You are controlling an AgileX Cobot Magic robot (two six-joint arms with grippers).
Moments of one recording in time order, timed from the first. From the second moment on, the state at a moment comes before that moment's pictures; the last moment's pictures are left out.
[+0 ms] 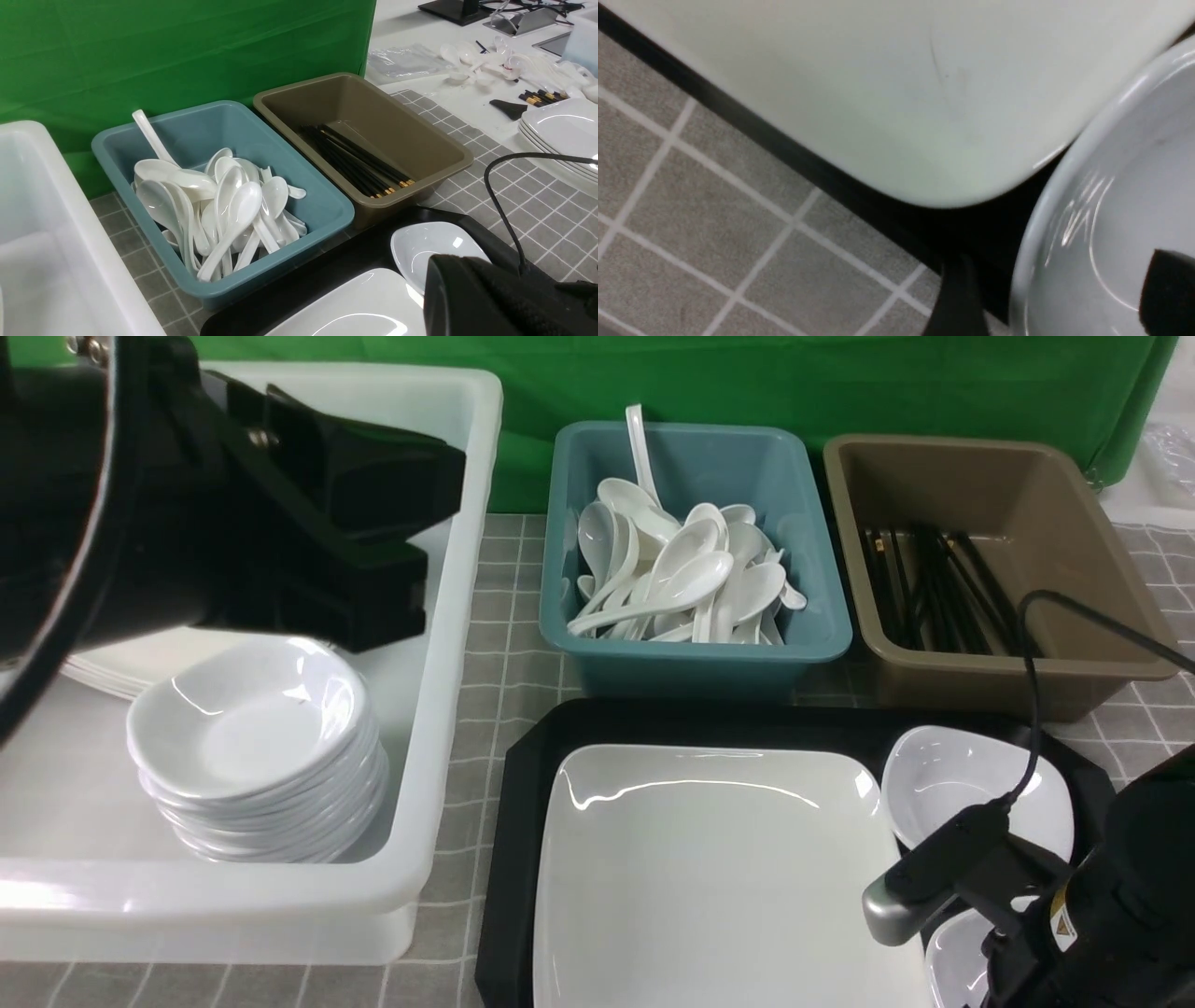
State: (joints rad) right arm 0.53 1.43 -0.71 0.00 0.75 -0.12; left arm -0.74 0.93 -1.03 0.12 0.47 -0.20
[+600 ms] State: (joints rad) right arm 0.53 1.48 -0.74 0.00 0.80 -0.12; left arm -0.74 0.93 -1.03 0.15 0.47 -0.19
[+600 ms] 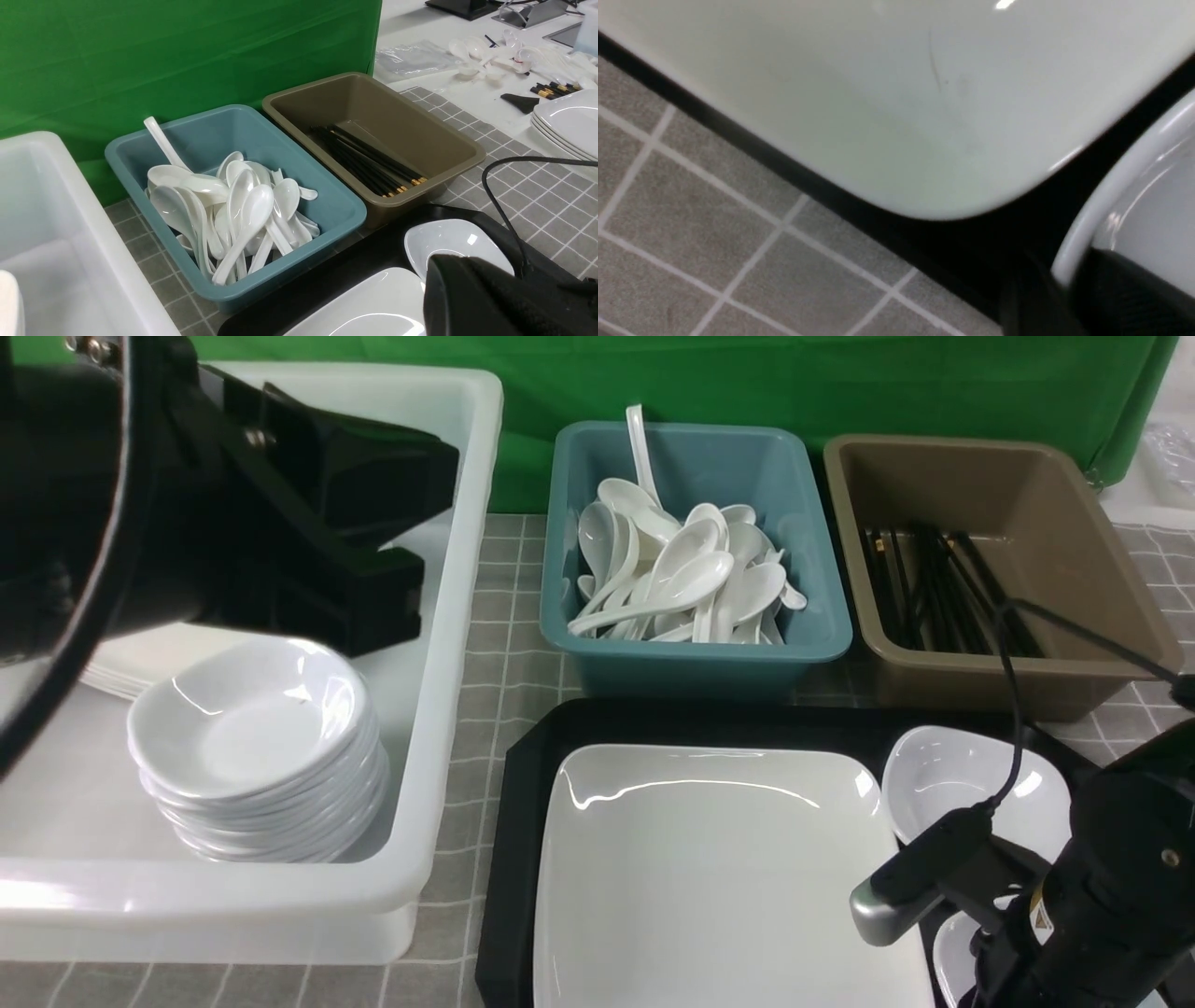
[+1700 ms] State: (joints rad) right arm 0.81 1.73 -1.90 0.37 0.88 -0.46; left arm -0.04 0.88 -1.03 0.13 0.70 -0.28
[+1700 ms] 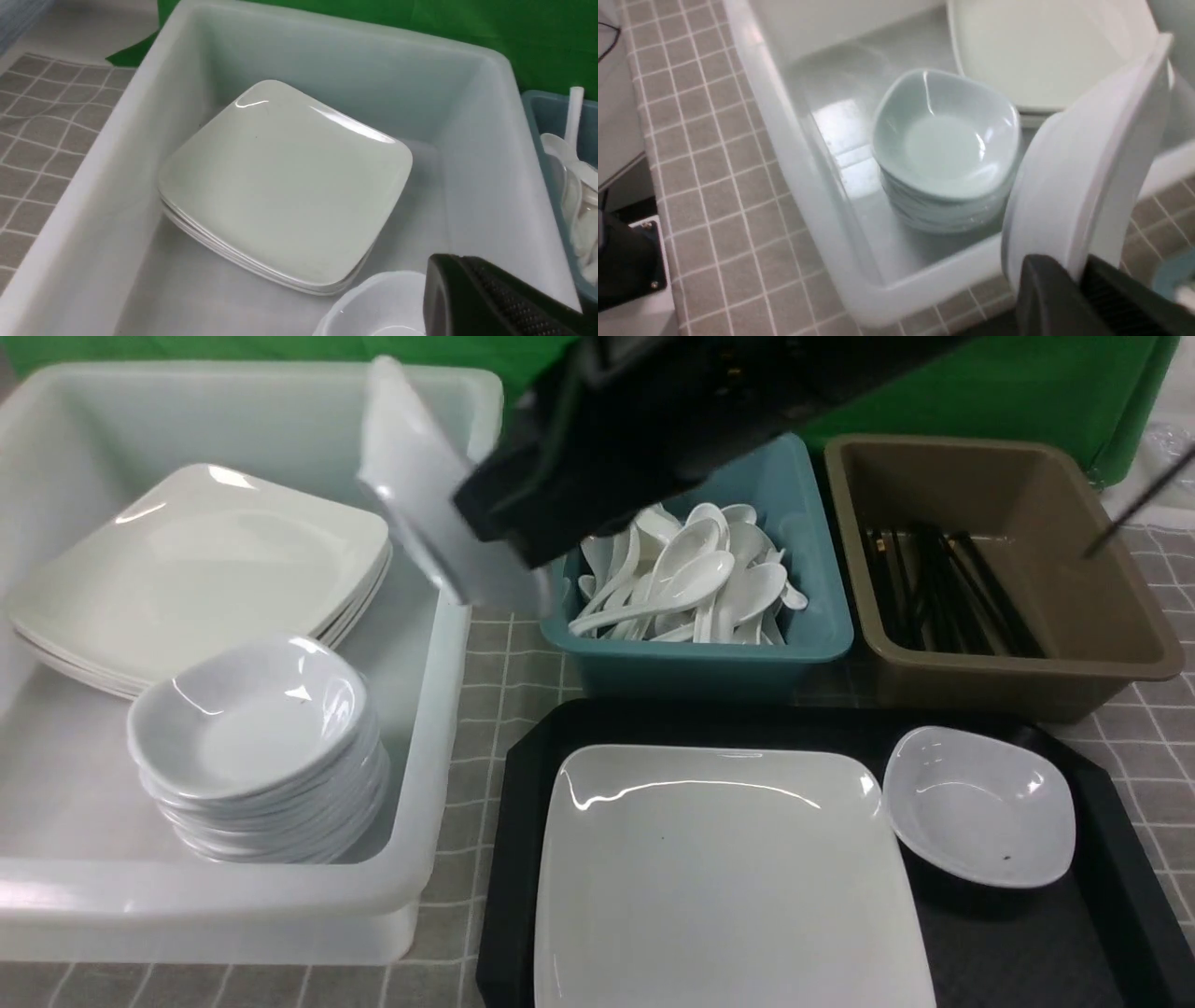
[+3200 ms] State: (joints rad) right arm 0.58 1.70 -1.88 -0.14 1.17 -0.23; left arm -0.03 1.05 -1.03 -0.32 1.01 0.14
